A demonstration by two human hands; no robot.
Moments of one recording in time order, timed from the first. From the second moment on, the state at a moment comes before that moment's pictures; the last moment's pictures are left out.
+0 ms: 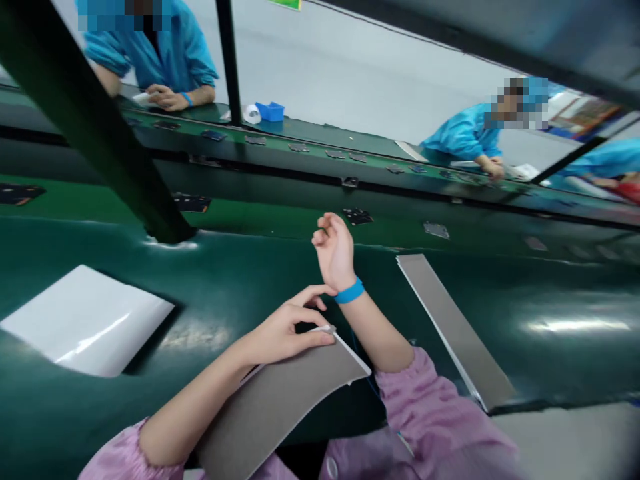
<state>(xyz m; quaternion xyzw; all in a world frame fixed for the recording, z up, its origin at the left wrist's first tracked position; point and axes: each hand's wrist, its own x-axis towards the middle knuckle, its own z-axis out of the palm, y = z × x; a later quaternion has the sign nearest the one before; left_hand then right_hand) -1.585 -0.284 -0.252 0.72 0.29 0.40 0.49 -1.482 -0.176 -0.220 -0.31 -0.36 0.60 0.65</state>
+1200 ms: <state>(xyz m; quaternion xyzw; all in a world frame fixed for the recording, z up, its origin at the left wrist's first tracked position) -1.604 -0.267 -0.254 0.54 0.48 0.56 0.41 -1.436 -0.193 -0.176 -0.29 -0.82 0.46 0.18</state>
